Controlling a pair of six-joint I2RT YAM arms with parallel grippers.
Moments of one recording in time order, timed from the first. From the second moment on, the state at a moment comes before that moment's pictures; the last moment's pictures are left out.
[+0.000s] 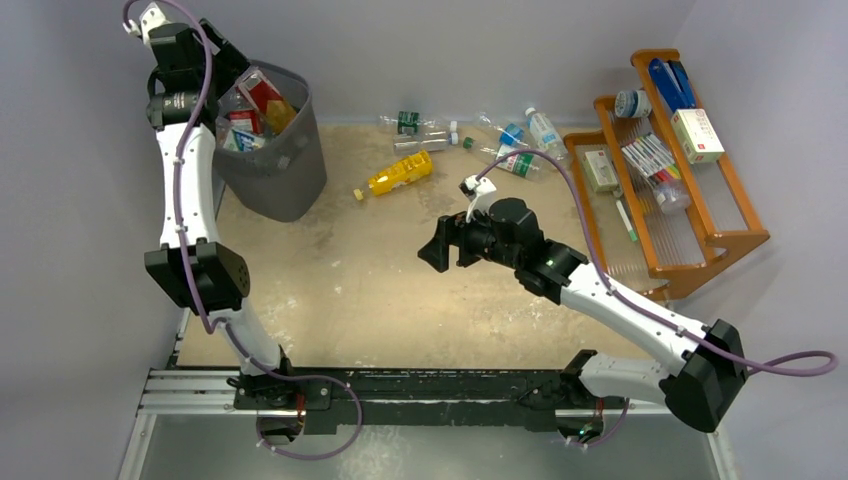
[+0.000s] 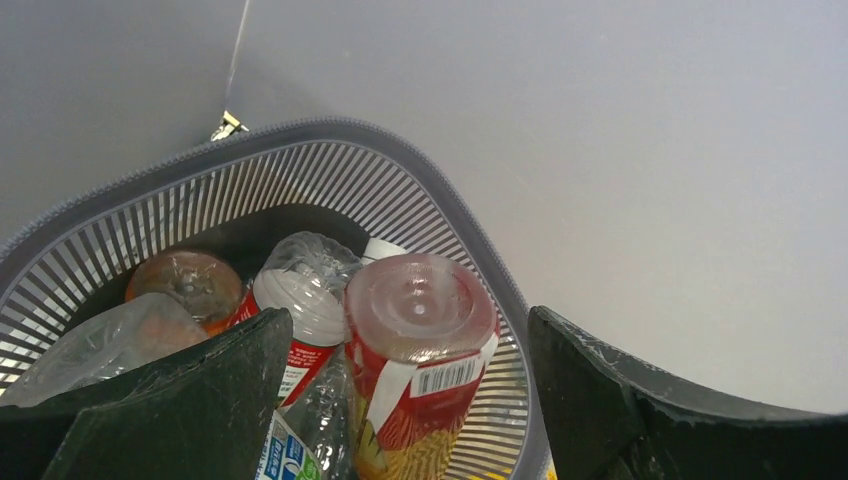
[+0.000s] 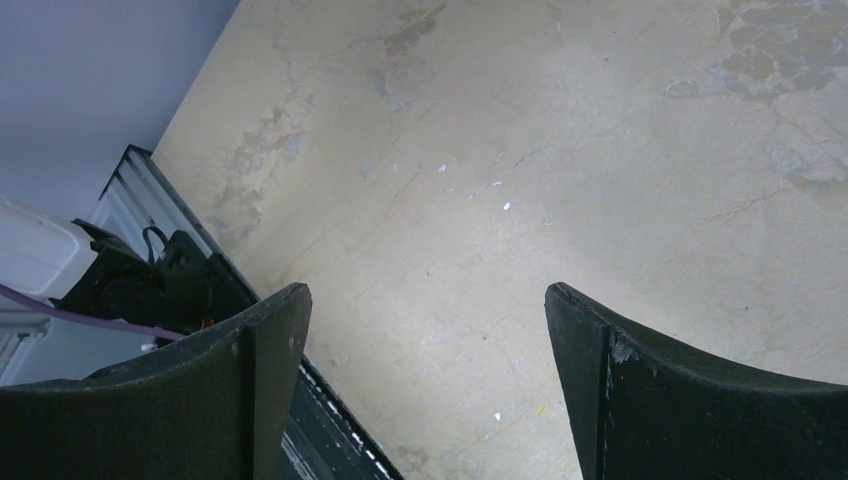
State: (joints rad) left arm 0.20 1.84 2.13 -0.57 -0.08 -0.59; right arm 0.77 1.15 0.90 -0.17 -0.13 0.44
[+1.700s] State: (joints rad) left arm -0.50 2.10 1.88 -0.65 -0.23 0.06; right arm 0.77 0.80 0.72 -0.29 -0.04 0.61
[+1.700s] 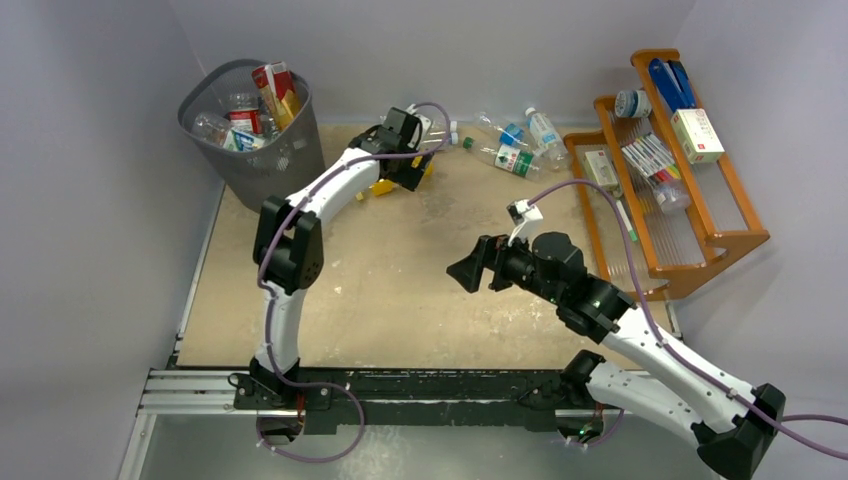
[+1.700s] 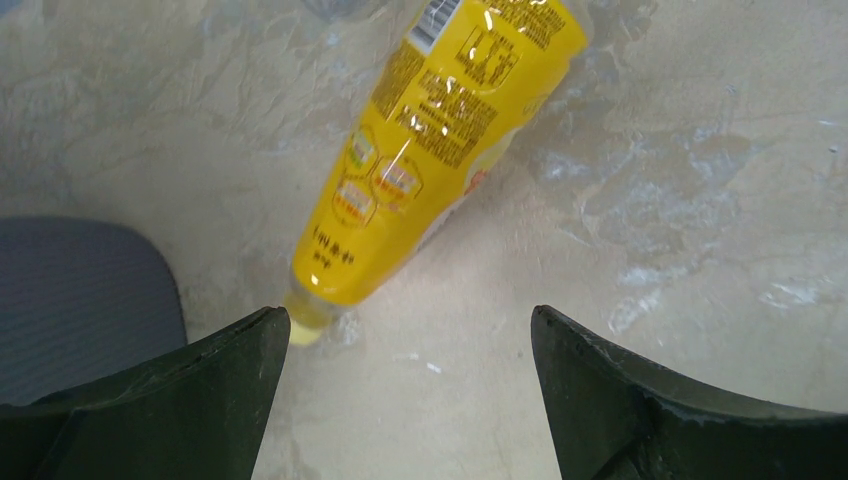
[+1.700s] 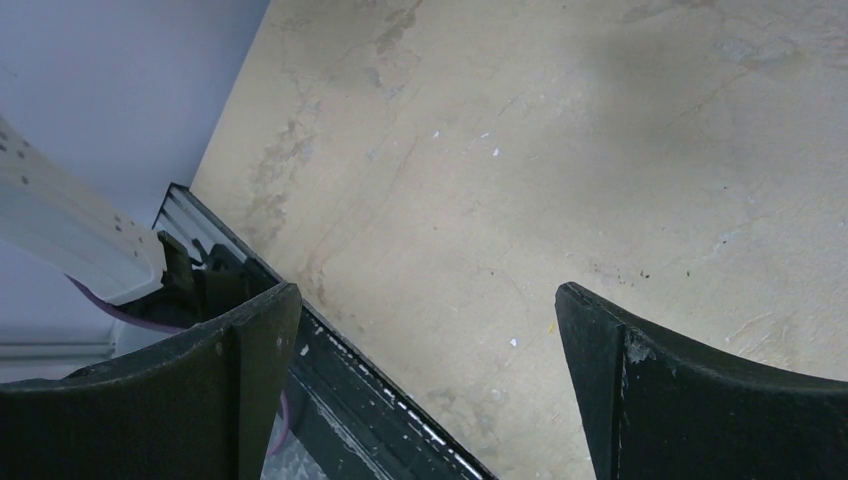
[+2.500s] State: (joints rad) left arm -0.41 2.37 2.00 -0.53 -0.04 0.13; right arm 0.77 0.86 0.70 -0.24 -0.05 0.60
